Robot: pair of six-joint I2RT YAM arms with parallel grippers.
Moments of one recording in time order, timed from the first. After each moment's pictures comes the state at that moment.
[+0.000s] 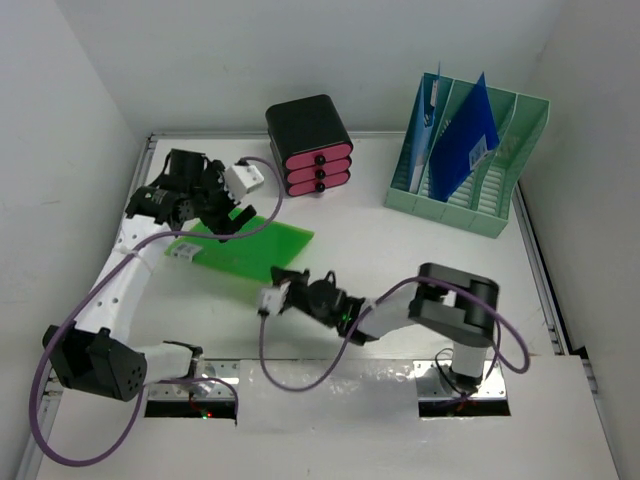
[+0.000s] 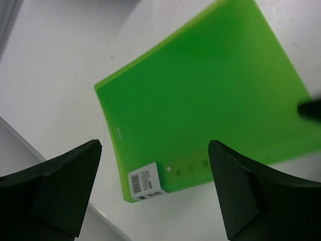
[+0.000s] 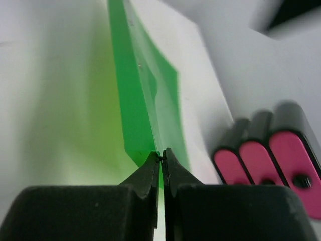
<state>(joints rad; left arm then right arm) -0.18 1.24 1.25 -0.87 0.24 0.69 1.24 1.87 0.68 1.04 0.27 -0.82</state>
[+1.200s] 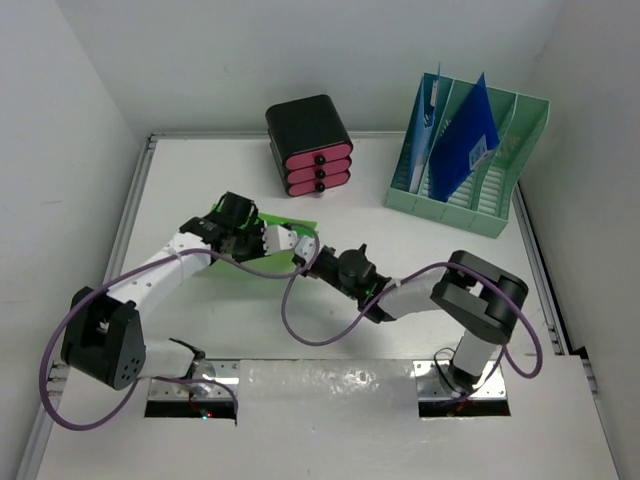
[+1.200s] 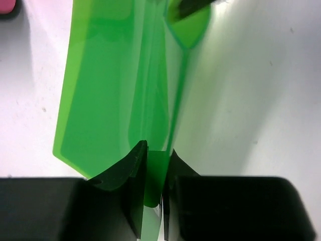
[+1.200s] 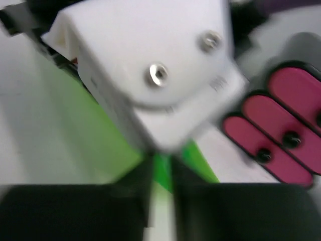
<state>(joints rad) -0.38 1.31 0.90 -0.63 0.21 1.02 0.98 1.74 0.61 1.08 0.06 -0.39</state>
